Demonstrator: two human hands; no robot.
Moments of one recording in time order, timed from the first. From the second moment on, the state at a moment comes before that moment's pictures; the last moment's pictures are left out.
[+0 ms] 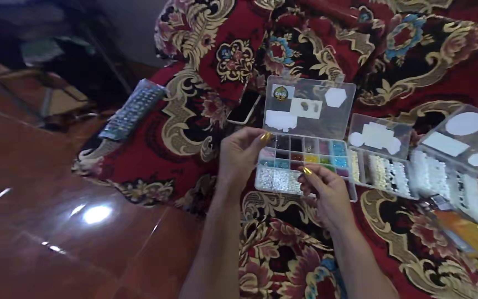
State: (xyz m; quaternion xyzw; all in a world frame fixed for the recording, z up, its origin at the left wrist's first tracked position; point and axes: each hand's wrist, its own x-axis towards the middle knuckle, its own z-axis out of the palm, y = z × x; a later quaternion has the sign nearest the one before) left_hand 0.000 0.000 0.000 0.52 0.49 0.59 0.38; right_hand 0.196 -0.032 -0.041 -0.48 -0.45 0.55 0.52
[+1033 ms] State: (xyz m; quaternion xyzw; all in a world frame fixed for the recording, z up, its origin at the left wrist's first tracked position) left_hand 0.021 0.046 -0.081 0.61 0.73 0.13 0.30; right_hand 0.196 -0.029 -0.050 -0.46 -0.46 0.54 0.53
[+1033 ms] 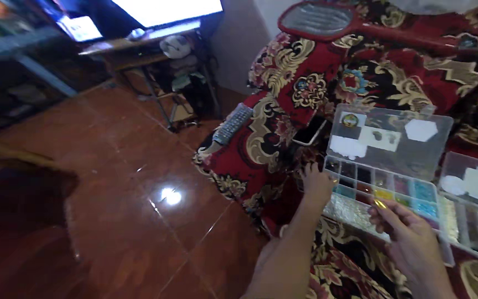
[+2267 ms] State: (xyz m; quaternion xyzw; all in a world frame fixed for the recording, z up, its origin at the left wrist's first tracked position) left_hand 0.020 0.047 -0.094 0.60 0.67 0.24 0.37; right_hand 0.195 -0.035 -0.048 -0.41 -0.52 0.54 0.52
